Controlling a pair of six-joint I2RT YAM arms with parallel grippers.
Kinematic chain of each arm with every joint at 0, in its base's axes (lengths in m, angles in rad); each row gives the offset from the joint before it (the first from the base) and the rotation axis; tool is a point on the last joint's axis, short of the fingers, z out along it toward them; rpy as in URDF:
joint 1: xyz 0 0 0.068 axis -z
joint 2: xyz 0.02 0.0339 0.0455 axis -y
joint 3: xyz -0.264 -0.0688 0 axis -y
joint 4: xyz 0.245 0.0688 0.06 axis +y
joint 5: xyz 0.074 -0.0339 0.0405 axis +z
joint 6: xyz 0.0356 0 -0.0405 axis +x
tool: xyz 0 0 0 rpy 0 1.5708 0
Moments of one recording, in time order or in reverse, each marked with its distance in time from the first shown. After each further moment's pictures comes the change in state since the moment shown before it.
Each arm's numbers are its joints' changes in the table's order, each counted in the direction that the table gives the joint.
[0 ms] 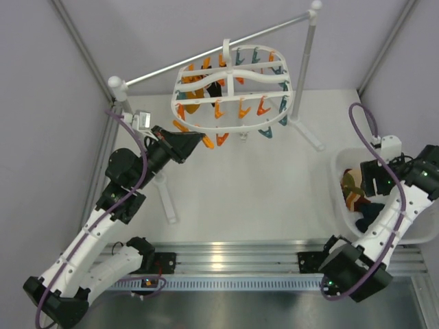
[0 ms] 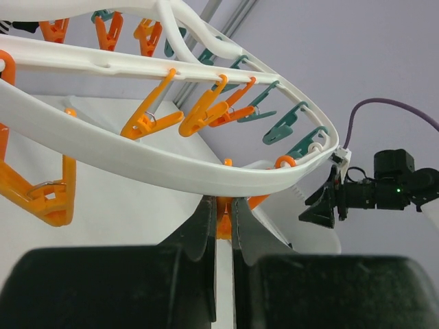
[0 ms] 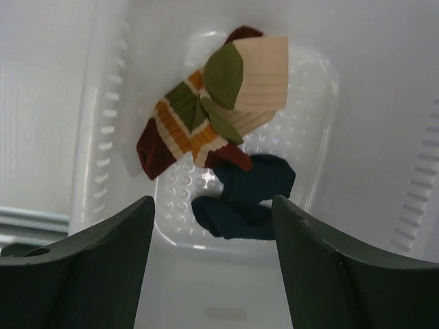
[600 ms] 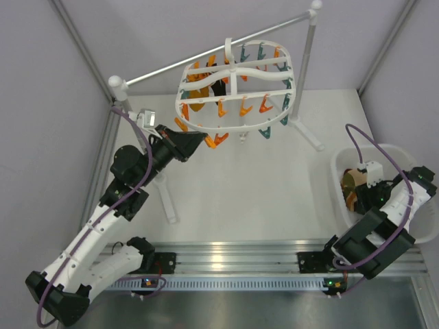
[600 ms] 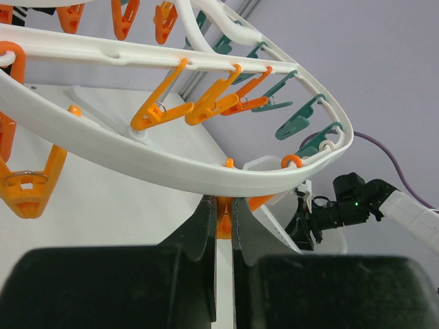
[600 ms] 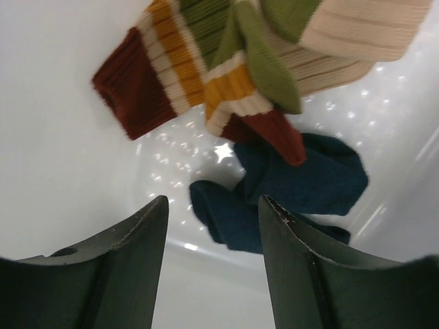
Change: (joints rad) left arm -0.001 -0.032 -0.007 -0.008 0.005 0.001; right arm 0.161 -0.233 -0.291 -0.052 -0.024 -0.409
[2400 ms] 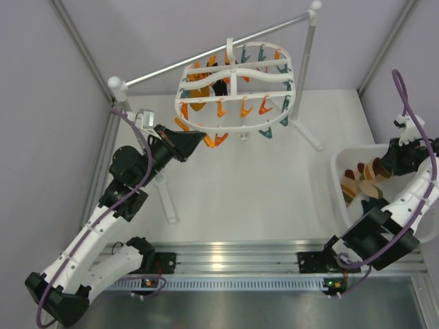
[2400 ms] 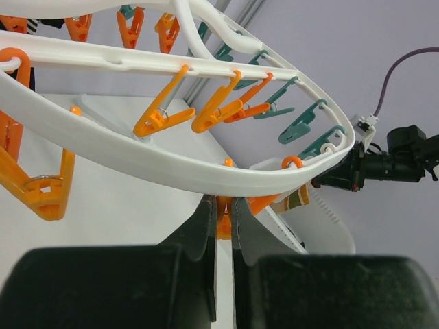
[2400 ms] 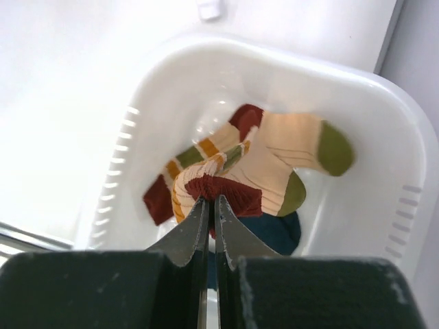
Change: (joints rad) left arm -0.001 0.003 0.000 -0.003 0.006 0.031; right arm -0.018 -0.114 0.572 0.186 0.307 0.238
